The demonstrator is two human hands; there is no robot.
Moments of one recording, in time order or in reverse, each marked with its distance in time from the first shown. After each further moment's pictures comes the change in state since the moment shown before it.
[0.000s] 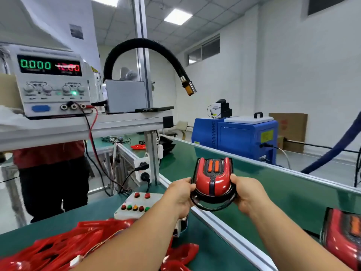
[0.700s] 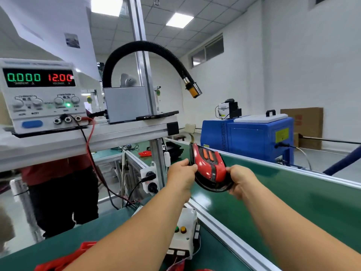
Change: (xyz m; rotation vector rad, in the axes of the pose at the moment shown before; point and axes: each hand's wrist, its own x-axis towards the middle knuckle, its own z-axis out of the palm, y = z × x) left_hand 0.052 0.056 -0.001 0.110 0.179 0.288; right_hand 0.063 -0.021 0.063 -0.013 -0.098 0.094
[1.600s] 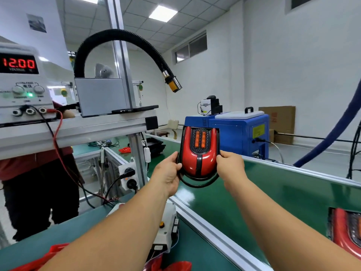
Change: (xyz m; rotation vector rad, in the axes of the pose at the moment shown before) left_hand 0.005 -0.010 0.017 -0.258 -0.180 -0.078; right_hand -0.016 -0.007 -0.031 -0.357 0.193 -0.476
